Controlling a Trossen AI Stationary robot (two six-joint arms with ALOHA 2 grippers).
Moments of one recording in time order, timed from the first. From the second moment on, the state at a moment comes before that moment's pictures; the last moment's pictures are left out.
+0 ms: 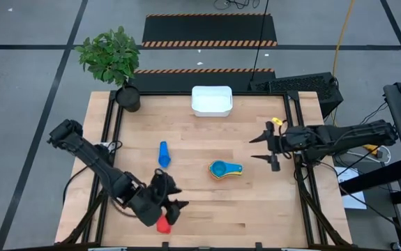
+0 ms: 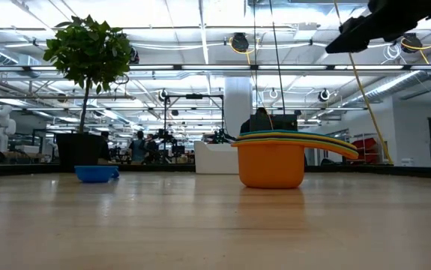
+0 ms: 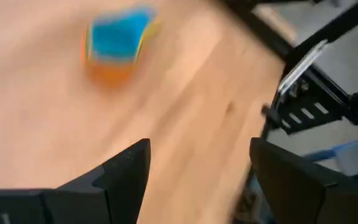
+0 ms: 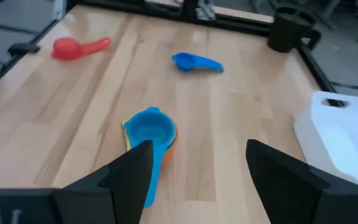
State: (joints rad) left arm -0.68 1.60 1.37 -0.62 -0.56 -1.19; right arm 0.12 0.65 0.58 -0.41 0.11 -0.10
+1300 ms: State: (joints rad) left arm -0.69 1.57 0.91 -0.63 -0.05 -1.54; right arm 0.13 0.58 0.58 -0.47 0.21 -0.04
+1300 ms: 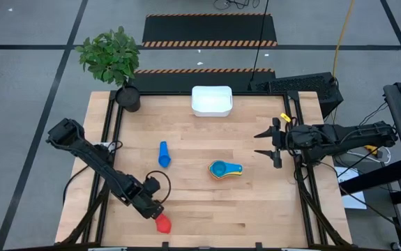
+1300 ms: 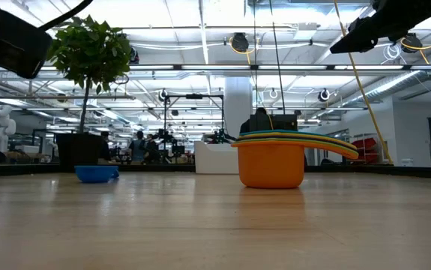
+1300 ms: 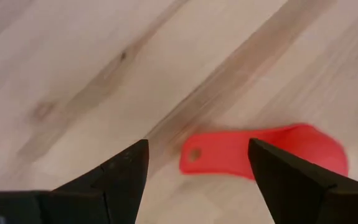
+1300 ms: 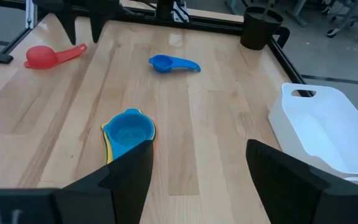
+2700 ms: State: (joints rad) left arm -0.72 1.58 0.76 -0.34 -0.02 -1.42; right arm 0.13 0.58 0.58 -0.47 0.21 -0.03
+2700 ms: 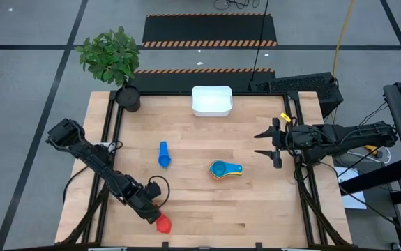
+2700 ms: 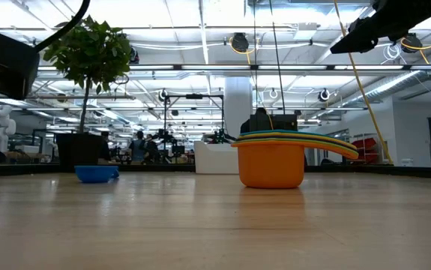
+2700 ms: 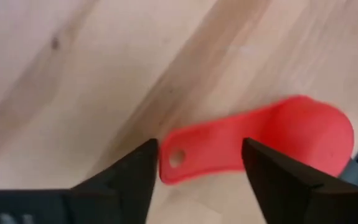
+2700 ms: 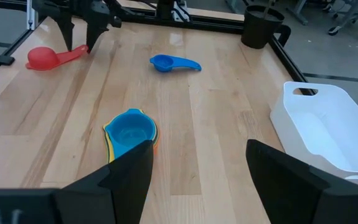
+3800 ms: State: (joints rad) left arm -0.70 1.45 0.82 -0.29 -0.26 -1.09; right arm 0.13 0.58 0.58 -0.44 0.21 -0.04
